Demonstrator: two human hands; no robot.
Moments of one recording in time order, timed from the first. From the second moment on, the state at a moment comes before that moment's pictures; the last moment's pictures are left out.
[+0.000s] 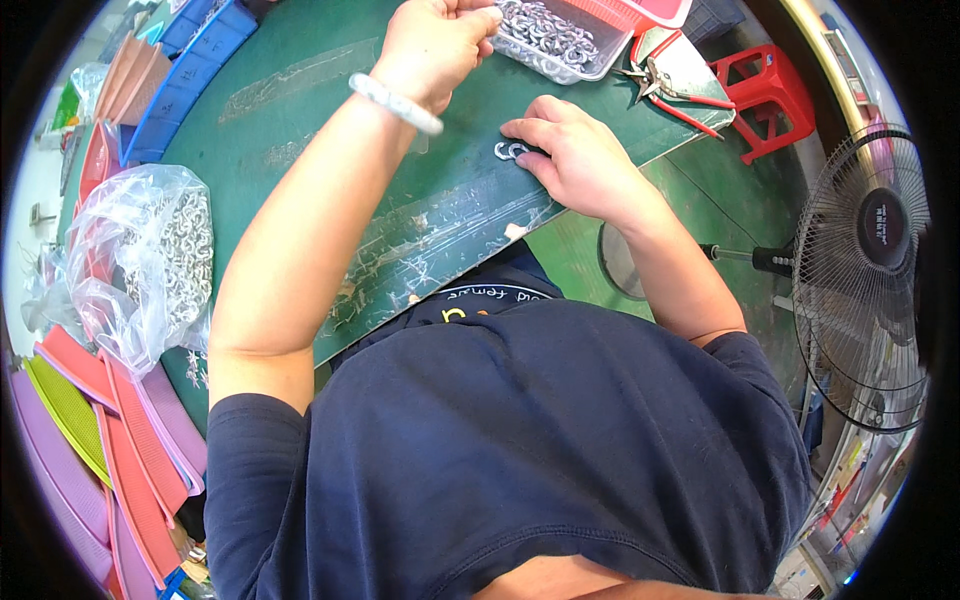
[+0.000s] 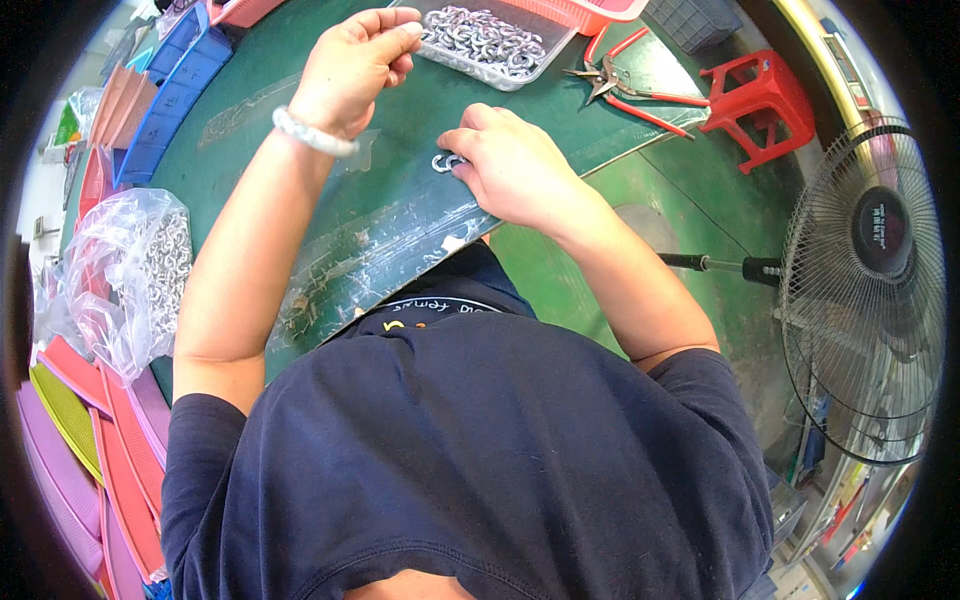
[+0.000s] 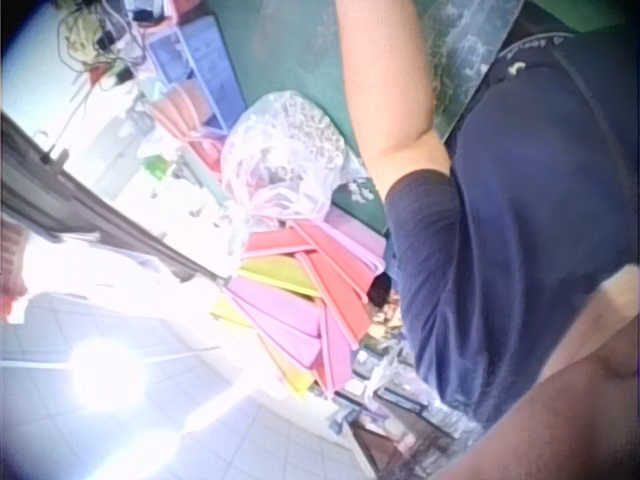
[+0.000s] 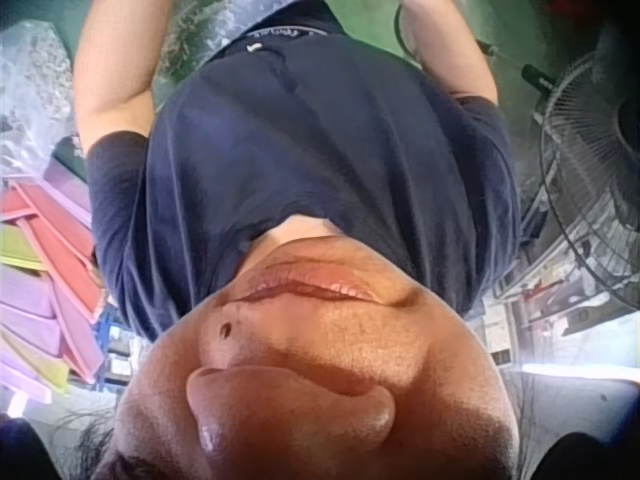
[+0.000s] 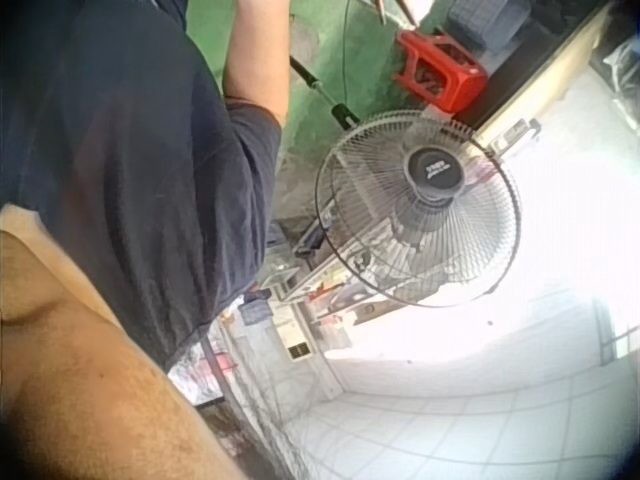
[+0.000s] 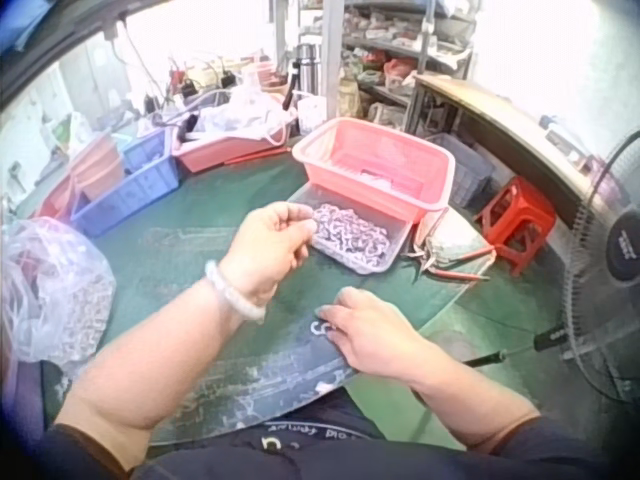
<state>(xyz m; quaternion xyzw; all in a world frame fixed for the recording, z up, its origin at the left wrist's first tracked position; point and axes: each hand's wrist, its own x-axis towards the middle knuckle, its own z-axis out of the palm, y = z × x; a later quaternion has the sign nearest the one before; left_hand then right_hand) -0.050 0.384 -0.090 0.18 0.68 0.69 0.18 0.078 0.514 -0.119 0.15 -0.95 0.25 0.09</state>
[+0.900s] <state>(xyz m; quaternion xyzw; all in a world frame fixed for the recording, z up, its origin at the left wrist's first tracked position) 0.031 0.331 -0.126 0.25 0.74 0.58 0.25 0.078 0.507 -0.128 0.15 -0.82 0.54 0.14</state>
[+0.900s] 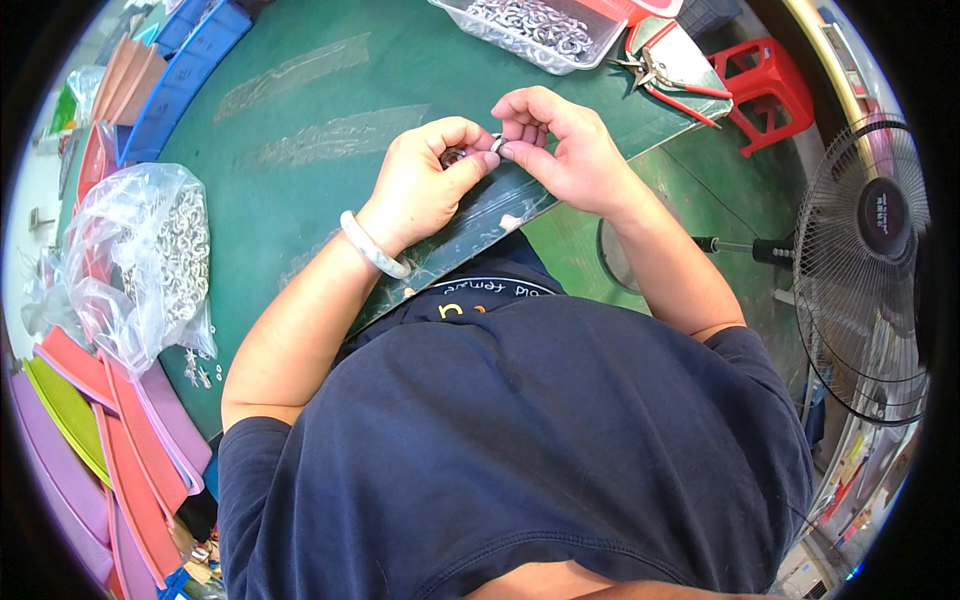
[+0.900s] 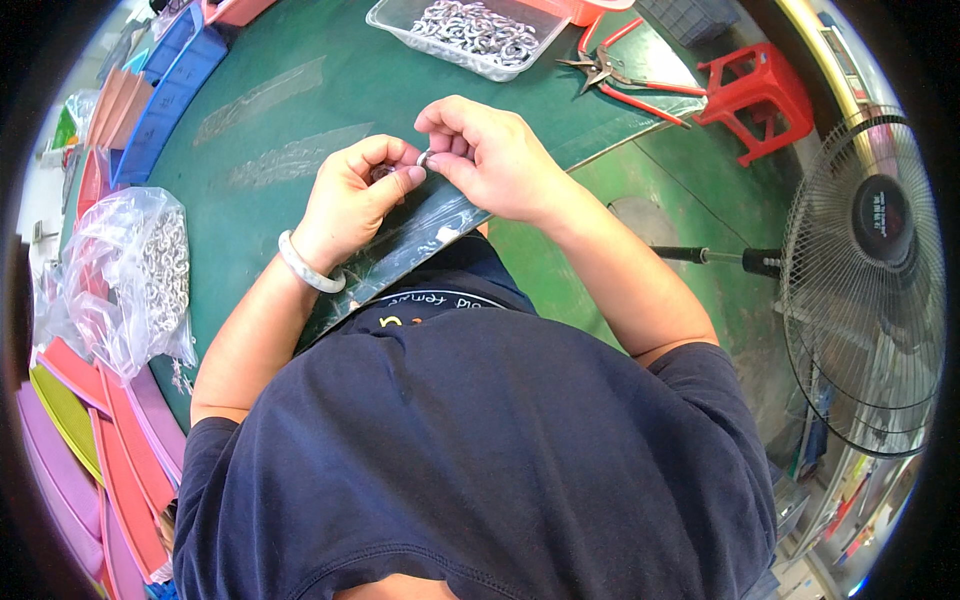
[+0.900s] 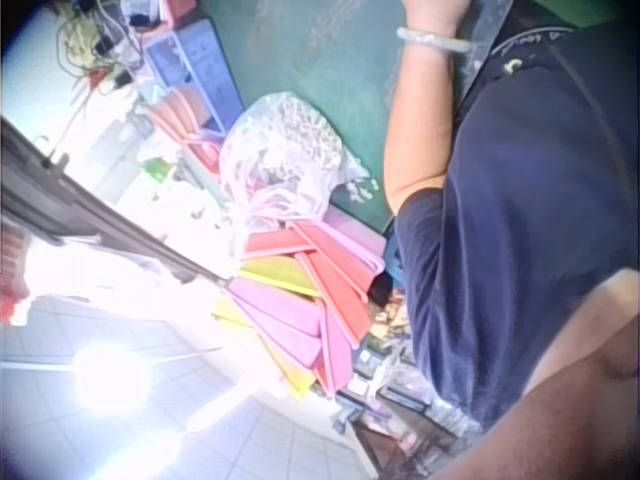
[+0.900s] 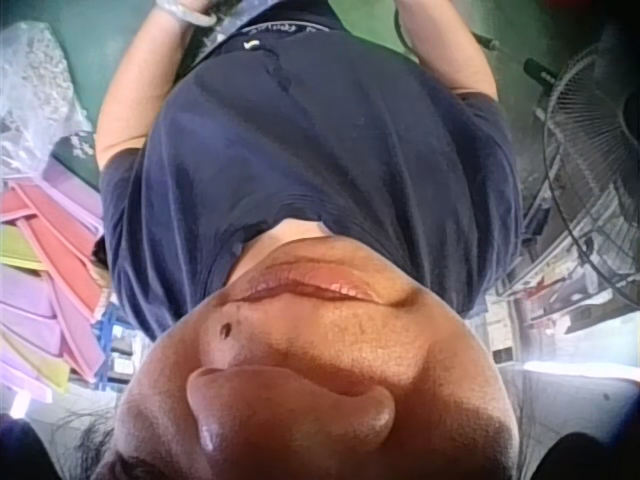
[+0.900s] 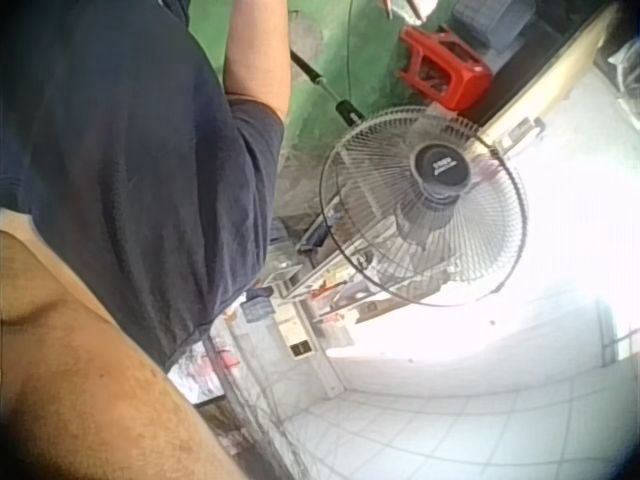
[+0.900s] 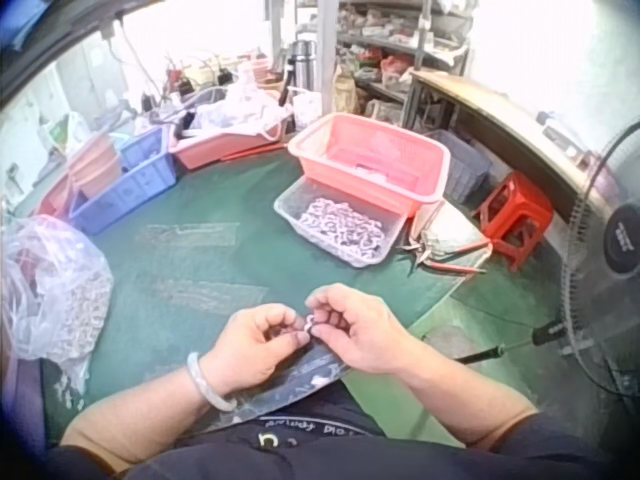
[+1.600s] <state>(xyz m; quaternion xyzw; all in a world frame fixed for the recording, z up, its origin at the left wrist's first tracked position) 0.027 0.310 -0.121 0.04 0.48 0.79 0.39 0.067 0.512 -0.125 0.17 -0.93 0.32 0.07</state>
